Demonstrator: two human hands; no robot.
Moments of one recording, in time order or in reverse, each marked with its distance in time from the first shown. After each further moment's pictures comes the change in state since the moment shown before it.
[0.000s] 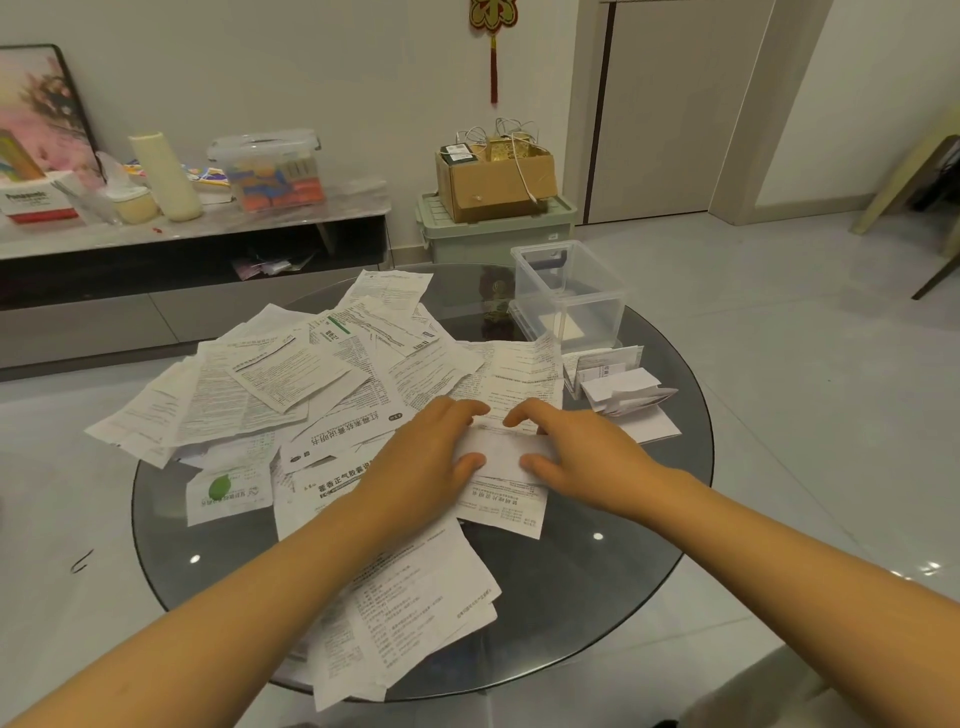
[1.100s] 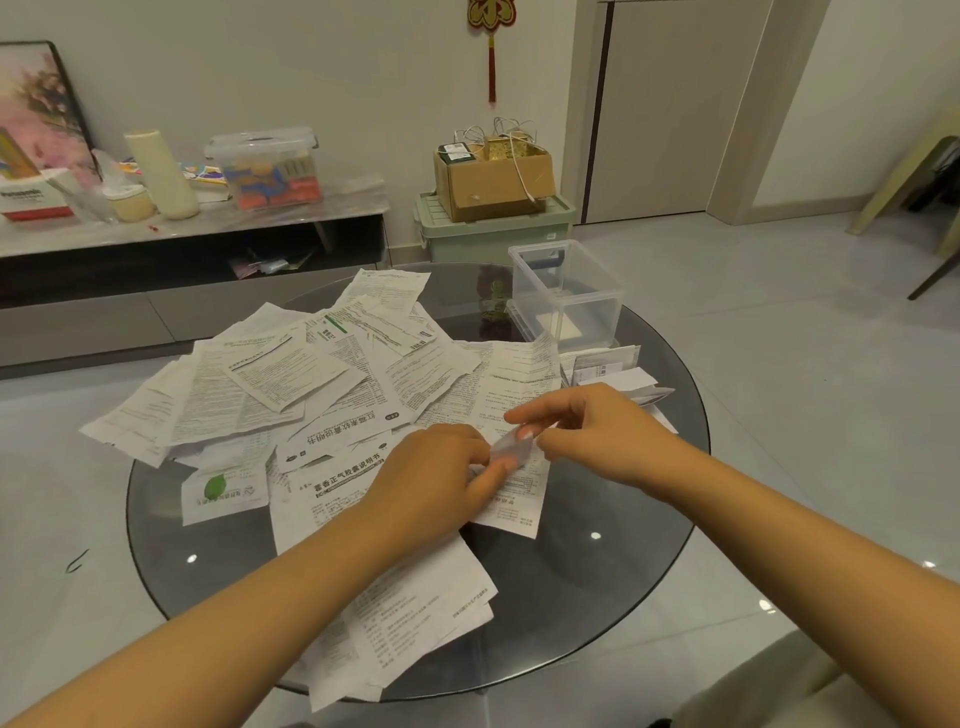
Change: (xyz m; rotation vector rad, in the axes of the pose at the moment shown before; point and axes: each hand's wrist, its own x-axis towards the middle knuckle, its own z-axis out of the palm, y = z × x) left_hand -0.006 0.016 0.000 0.081 -0.059 0.051; right_hand -0.007 -0.004 -0.025 0.575 -0.014 0.146
